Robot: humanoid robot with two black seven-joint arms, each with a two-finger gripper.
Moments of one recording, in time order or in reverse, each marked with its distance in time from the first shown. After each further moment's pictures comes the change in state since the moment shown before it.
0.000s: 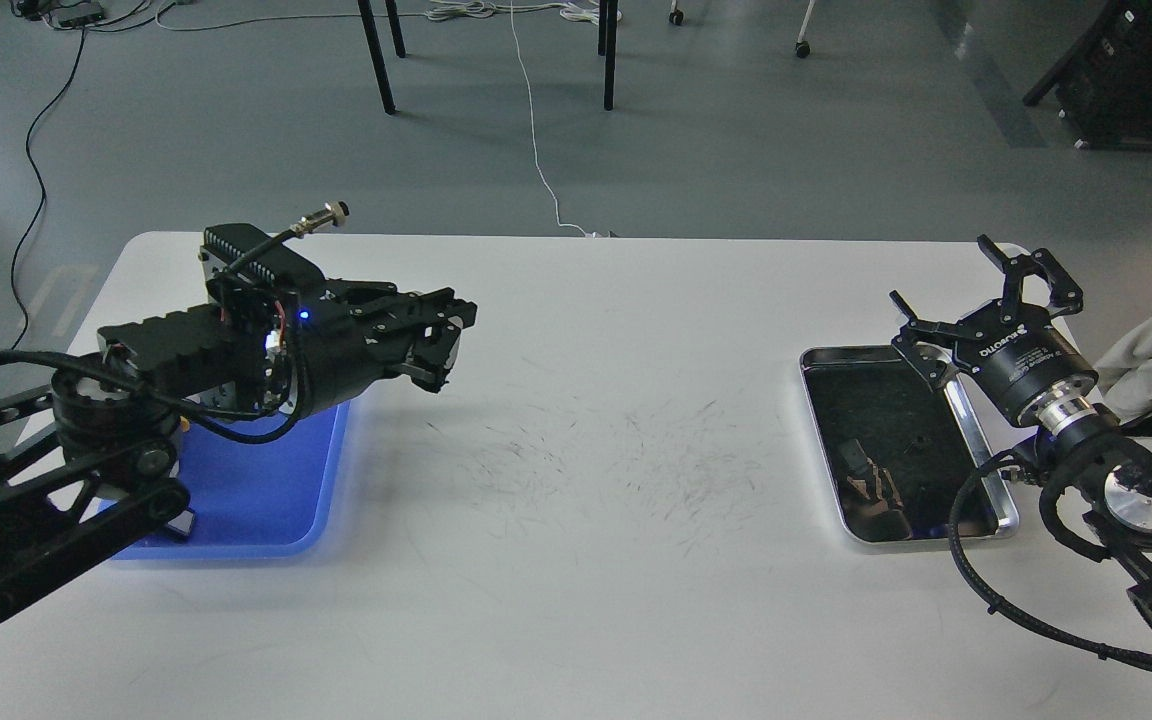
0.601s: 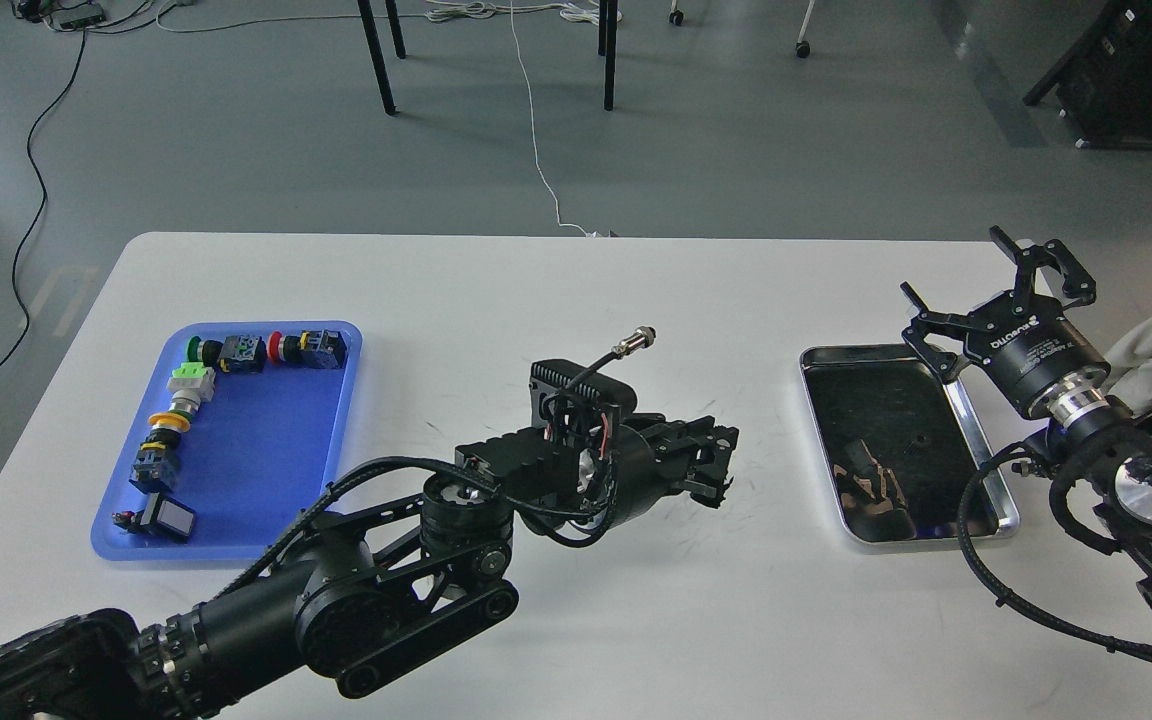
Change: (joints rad) left arm 0.081 -0.634 0.129 0.408 0.085 0.053 0.065; right arm 0.011 -0.009 0.003 -0.005 0.000 0.000 0.000
